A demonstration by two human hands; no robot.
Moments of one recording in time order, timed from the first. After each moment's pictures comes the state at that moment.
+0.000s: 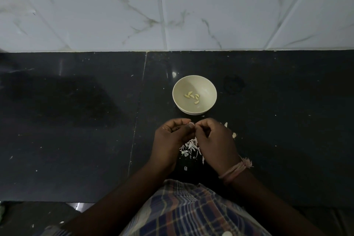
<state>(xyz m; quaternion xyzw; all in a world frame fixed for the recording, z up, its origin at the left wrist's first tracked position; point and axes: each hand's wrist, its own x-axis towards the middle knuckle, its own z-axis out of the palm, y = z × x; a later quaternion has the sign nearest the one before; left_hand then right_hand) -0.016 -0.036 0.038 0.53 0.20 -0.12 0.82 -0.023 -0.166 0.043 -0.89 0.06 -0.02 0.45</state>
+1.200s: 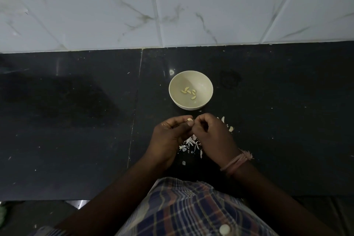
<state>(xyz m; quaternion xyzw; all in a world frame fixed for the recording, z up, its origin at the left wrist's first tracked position) -0.017 -0.035 0.041 0.46 0.19 -0.19 0.85 -0.025 -0.173 0.048 -0.86 0.07 0.06 0.50</state>
